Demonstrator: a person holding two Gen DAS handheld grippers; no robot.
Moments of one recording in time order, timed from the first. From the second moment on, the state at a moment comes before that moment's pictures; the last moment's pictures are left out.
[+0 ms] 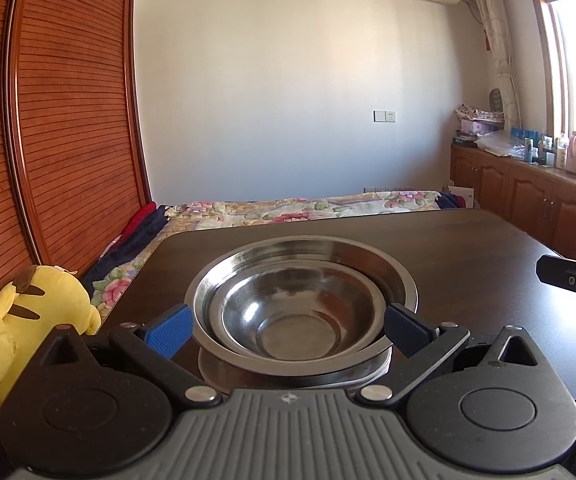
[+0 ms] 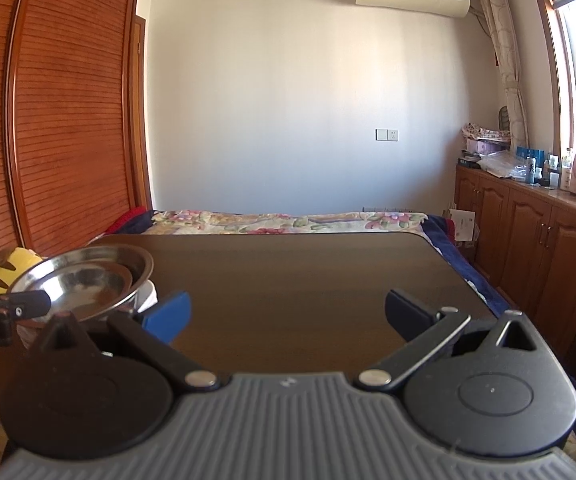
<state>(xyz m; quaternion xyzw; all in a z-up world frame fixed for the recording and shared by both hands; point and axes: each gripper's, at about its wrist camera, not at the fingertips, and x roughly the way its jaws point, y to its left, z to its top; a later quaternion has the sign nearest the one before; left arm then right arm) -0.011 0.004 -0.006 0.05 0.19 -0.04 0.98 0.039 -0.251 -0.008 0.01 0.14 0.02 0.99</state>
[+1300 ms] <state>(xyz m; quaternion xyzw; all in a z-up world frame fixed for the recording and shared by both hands) -0.014 0.000 -0.002 0.05 0.19 -0.04 0.98 0.038 -0.261 -0.007 0.01 0.14 0.02 0.99</state>
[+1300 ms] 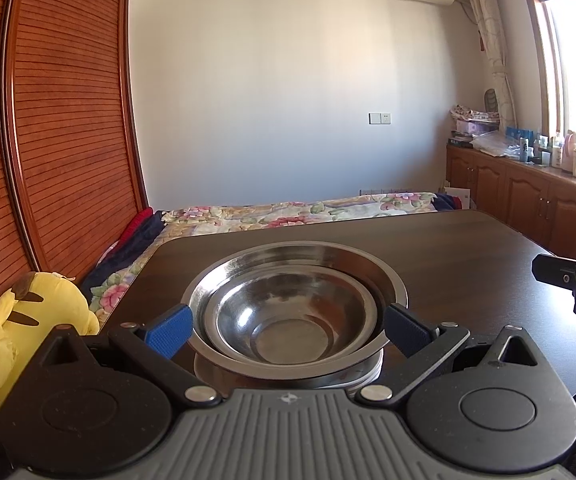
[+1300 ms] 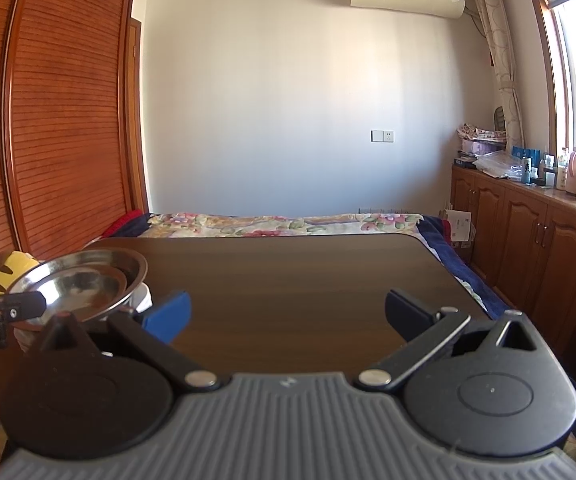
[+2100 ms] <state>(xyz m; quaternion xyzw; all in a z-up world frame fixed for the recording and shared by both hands) -0.014 0.000 -0.001 0.05 0.19 -0.04 0.98 0.039 -0.258 -0.008 0.01 0.14 0.02 0.99</state>
